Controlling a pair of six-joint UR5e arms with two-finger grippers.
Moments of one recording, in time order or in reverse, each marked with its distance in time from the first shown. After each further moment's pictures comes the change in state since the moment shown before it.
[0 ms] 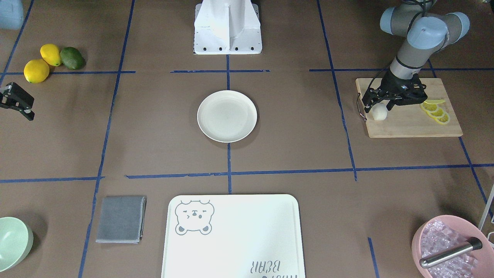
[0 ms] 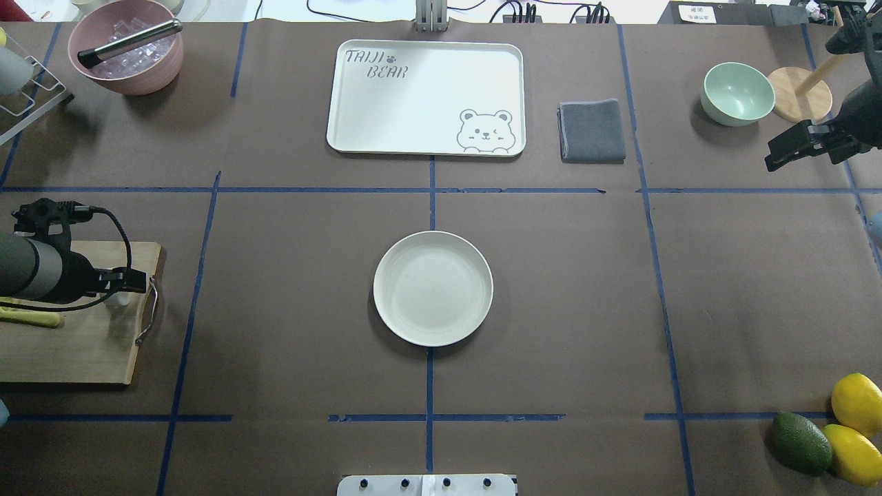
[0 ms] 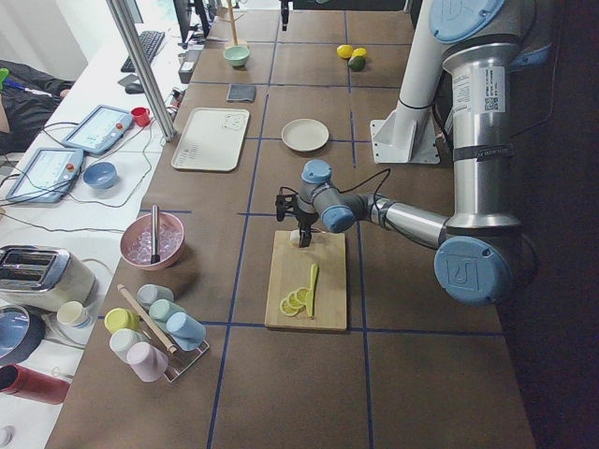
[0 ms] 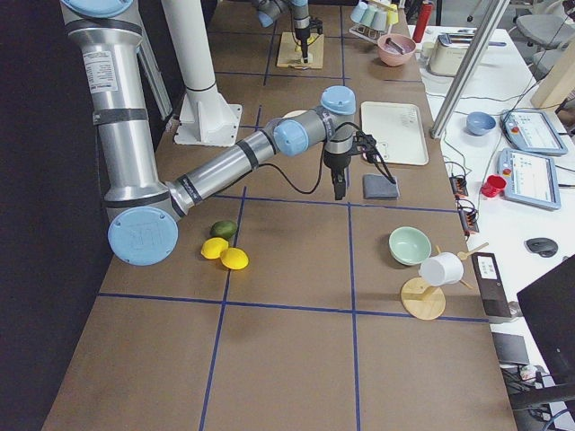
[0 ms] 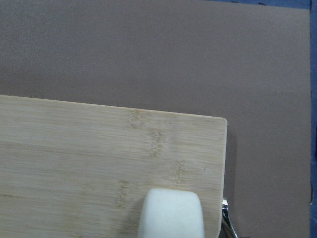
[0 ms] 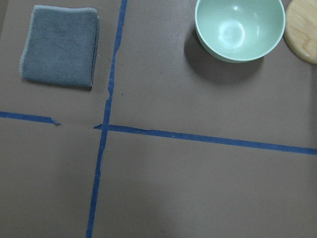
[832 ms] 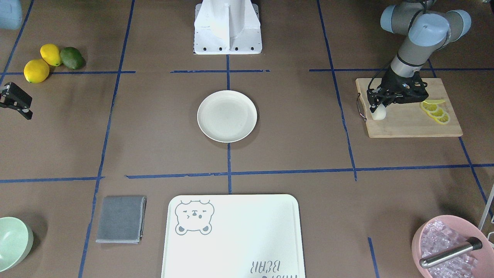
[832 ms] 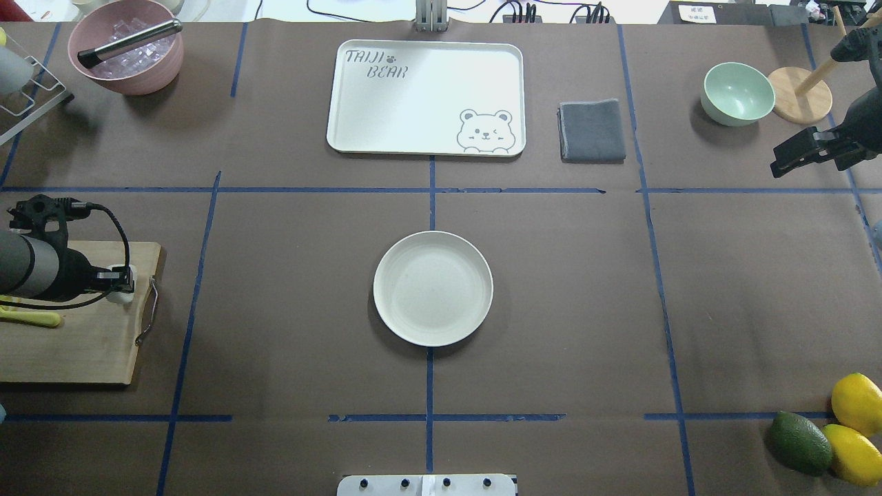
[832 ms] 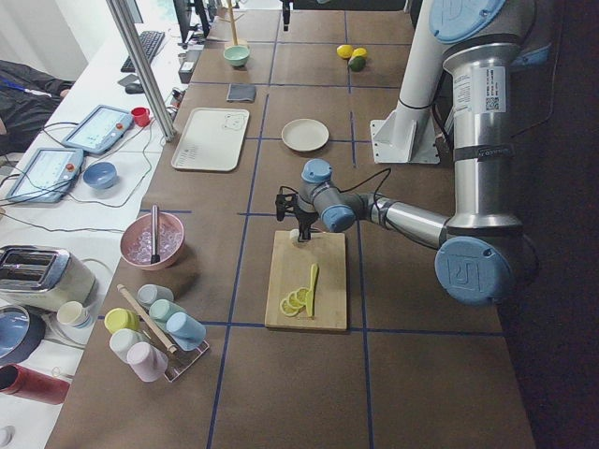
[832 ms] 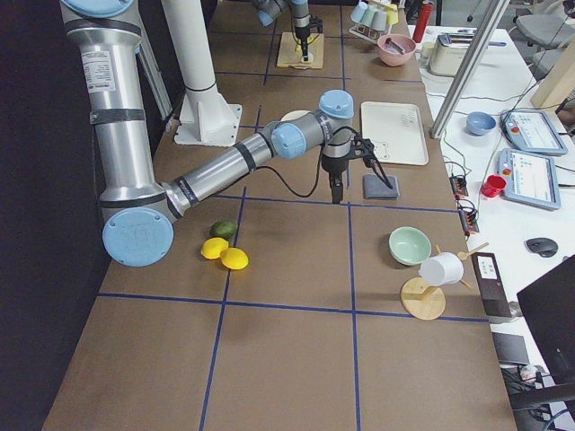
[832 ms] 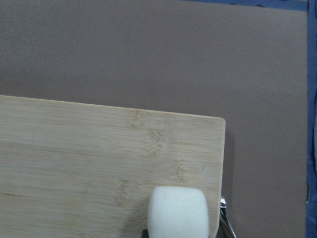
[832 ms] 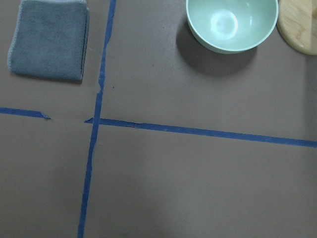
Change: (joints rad) left arm -0.010 0.005 -0.035 0.009 -0.011 0.003; right arm 0.000 -0.021 0.002 0.004 -0.001 0.000
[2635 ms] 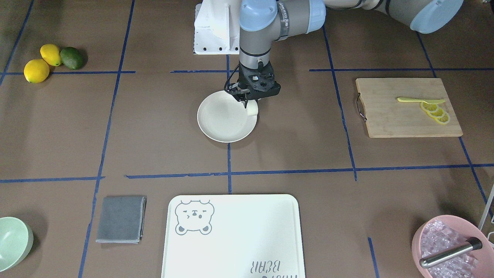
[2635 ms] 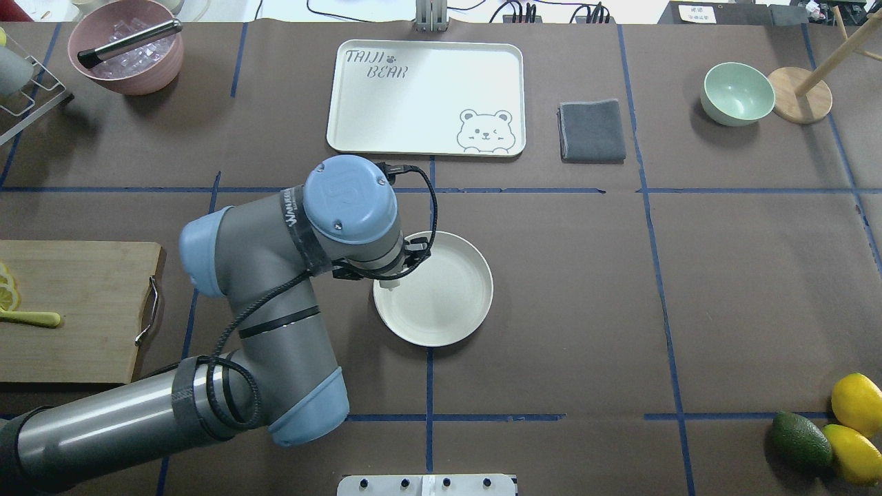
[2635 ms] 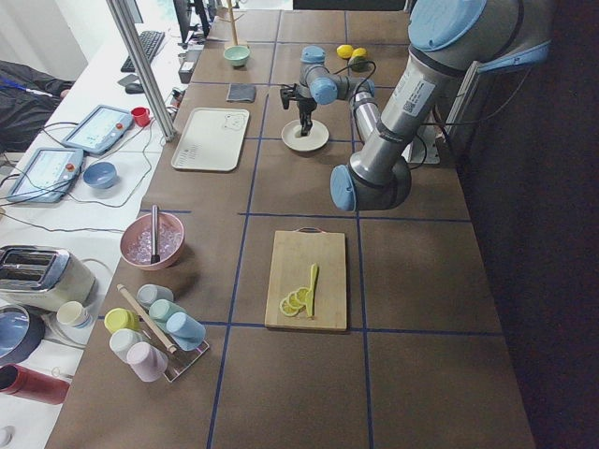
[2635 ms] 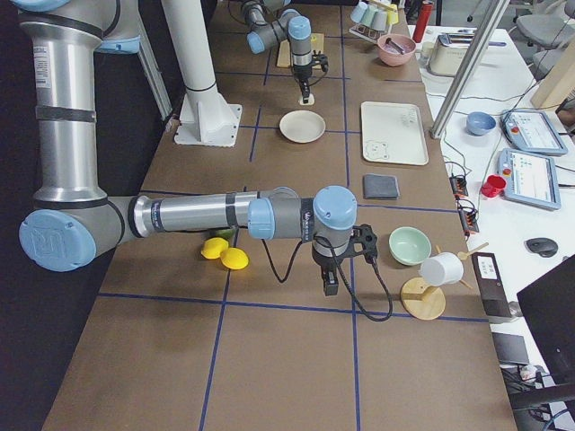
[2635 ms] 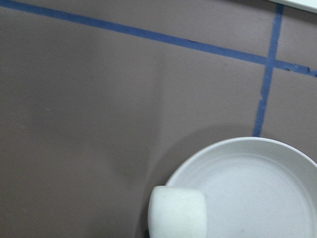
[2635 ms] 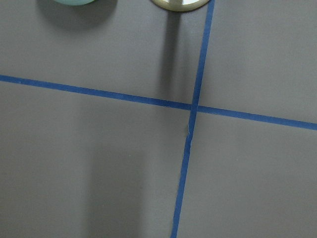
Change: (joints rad) left arm 0.261 -0.893 0.177 0.676 0.137 -0.333; right arm 0.407 -0.146 -0.273 0.024 0.179 -0.609
